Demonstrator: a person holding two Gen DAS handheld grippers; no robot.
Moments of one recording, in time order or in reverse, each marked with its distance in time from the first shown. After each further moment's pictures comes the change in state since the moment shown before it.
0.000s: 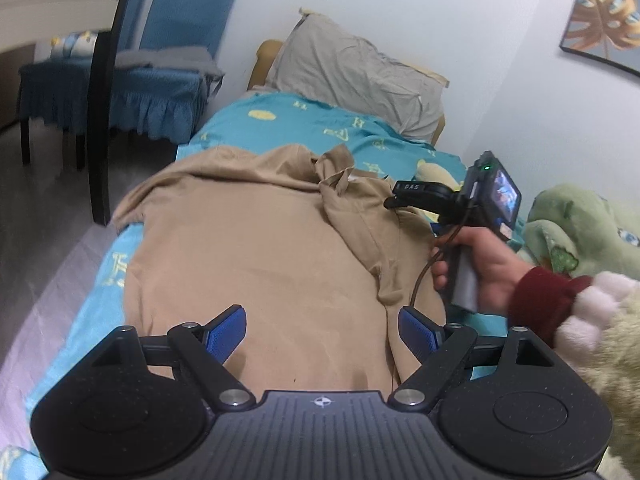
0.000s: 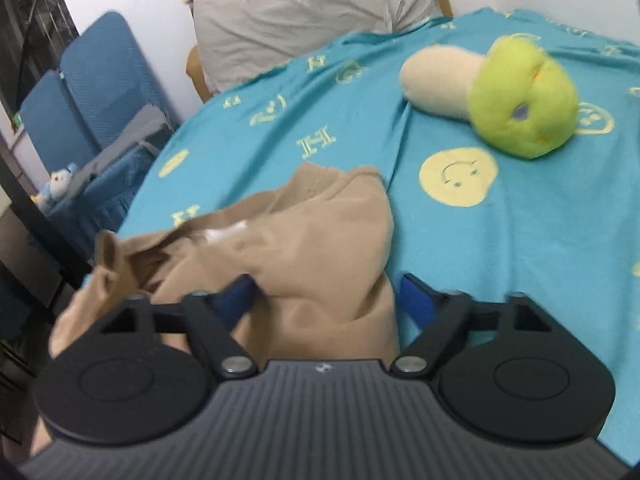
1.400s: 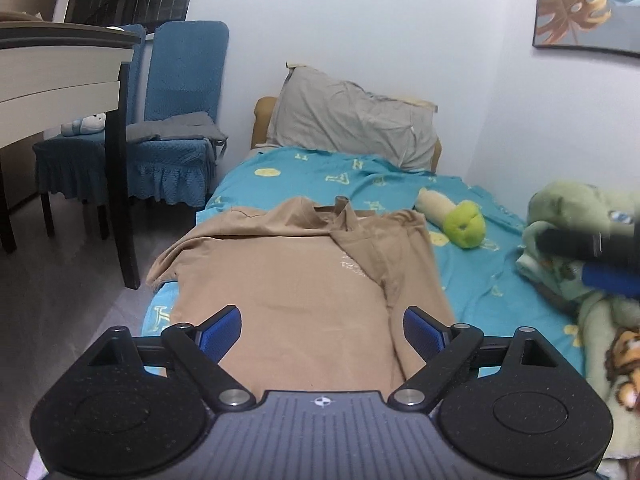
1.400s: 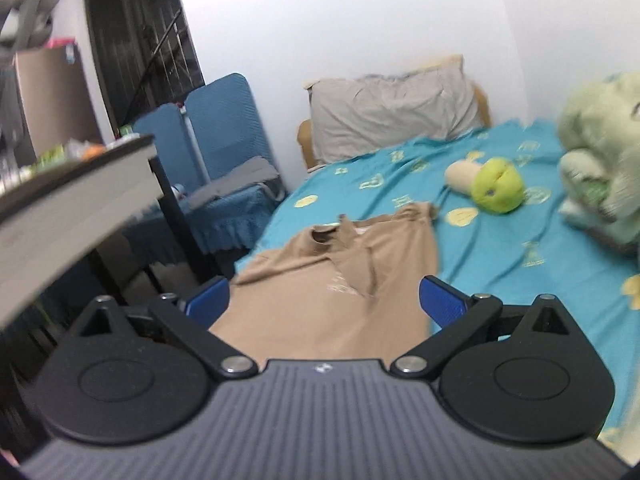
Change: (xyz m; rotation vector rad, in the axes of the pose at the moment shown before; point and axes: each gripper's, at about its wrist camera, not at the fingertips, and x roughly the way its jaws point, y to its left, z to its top) left arm -0.062 -0.029 -0.013 0.152 -0.150 0.086; right arm -0.349 0.074 -0.126 -0.103 -0.243 0.123
